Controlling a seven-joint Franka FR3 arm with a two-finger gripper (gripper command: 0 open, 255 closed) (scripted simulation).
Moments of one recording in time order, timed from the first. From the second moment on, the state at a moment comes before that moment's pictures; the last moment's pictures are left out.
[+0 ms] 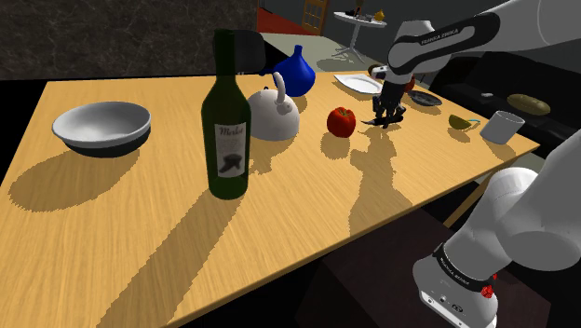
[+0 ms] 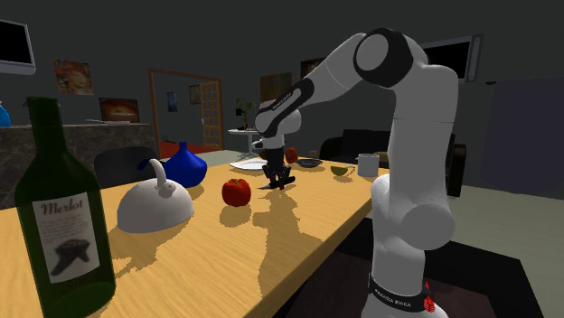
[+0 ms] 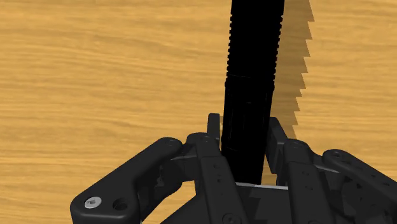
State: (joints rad) arm 0.38 -0.09 -0.76 -2.19 -0.15 2.06 -1.71
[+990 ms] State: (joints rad) arm 0.38 -0.15 -0.74 -2.10 -0.19 1.91 -1.69
